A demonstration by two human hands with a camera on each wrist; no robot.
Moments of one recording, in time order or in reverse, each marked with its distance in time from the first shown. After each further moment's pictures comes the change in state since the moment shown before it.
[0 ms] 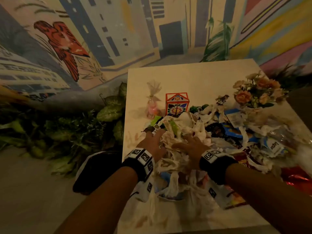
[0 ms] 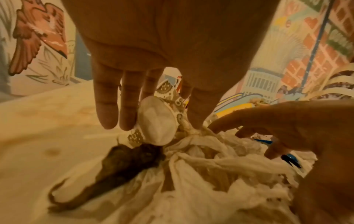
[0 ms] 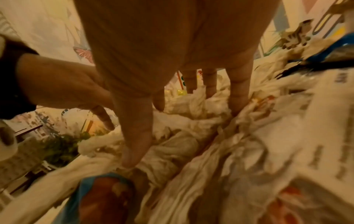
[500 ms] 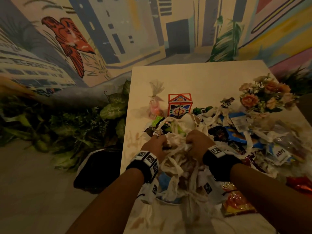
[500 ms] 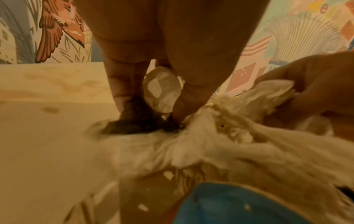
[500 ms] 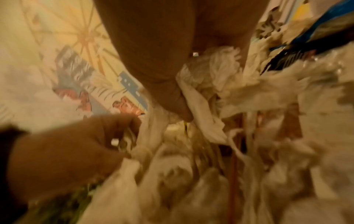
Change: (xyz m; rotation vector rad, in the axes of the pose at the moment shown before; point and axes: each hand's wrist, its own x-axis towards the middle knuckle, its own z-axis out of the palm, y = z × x) left_hand 0.005 0.013 0.014 0.056 0.046 -0.035; right_hand 0.012 0.015 -0.025 0.210 0.193 0.046
